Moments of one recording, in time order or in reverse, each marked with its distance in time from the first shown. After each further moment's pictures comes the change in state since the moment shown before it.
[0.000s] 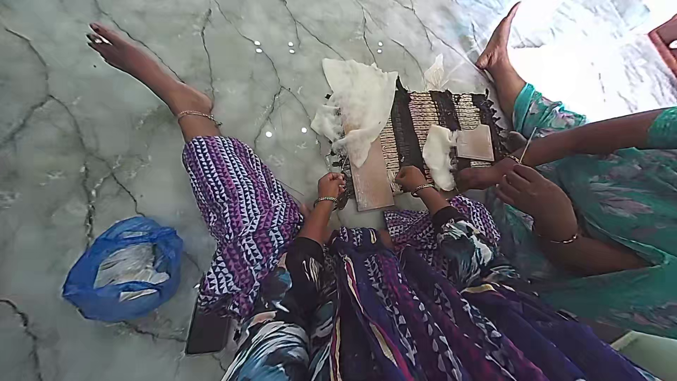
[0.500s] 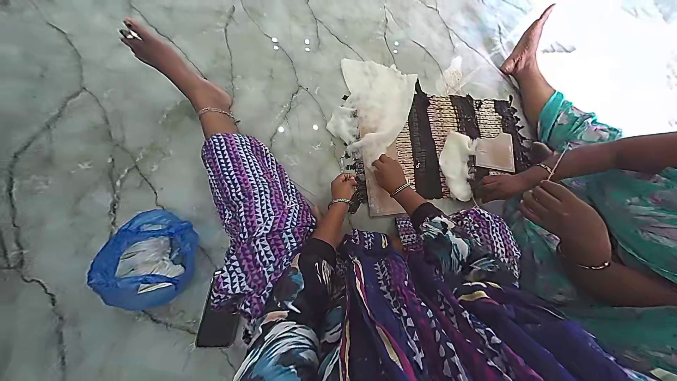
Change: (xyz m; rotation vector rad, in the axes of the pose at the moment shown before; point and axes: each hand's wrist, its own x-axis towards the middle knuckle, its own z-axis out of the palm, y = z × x) left_hand 0.012 -0.001 0.002 0.017 0.068 -0.003; right_hand 0.057 -0.077 0.057 -0.227 0.218 -0.454
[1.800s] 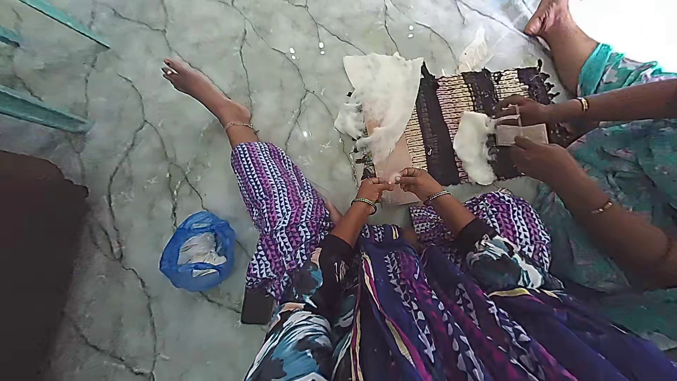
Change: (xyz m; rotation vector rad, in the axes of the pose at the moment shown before) left_hand -0.048 0.008 0.029 -0.047 -0.316 -0.094; right_hand -0.083 0.008 -0.031 1.406 -0.130 0.488
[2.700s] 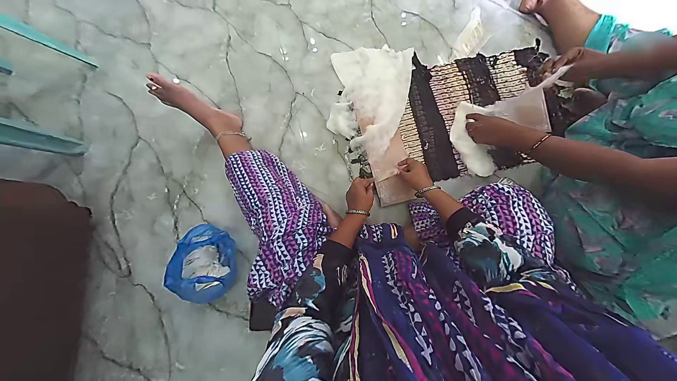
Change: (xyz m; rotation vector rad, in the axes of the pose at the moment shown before) left_hand 0.008 -0.018 -0.015 0.914 0.253 0.297; right_hand 0.042 0.022 -0.019 -0.680 0.227 -0.054
